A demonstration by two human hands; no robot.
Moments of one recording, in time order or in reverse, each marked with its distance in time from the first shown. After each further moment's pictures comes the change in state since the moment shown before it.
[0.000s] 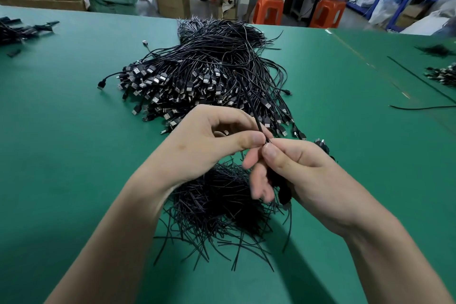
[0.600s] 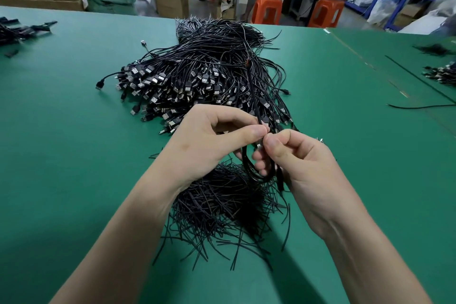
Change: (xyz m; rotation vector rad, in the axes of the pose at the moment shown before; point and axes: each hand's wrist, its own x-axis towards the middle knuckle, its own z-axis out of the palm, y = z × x) left_hand 0.002 -0.010 0.009 -0.083 0.132 0.003; right_hand 0.002 0.011 0.009 0.135 0.438 0.009
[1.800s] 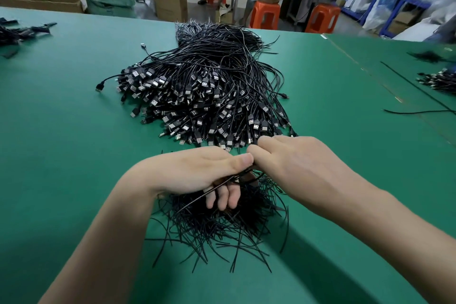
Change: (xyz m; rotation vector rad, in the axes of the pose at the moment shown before) left_hand -0.011 0.006 -0.018 0.159 -0.597 -0.507; right_hand 0.017 -0.036 -0.003 -1.868 -0.523 -0.534
